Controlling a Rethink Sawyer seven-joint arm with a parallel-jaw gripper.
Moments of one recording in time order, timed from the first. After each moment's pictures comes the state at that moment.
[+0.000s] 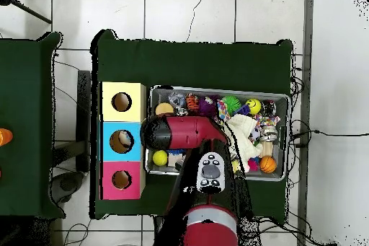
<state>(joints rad) -0.05 -0.48 -0.12 1.55 -0.15 0.40 1.56</state>
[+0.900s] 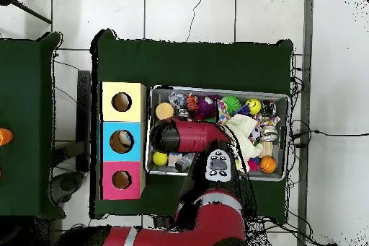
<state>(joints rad) -0.09 -0.39 -0.11 1.55 -0.13 0.29 1.56</state>
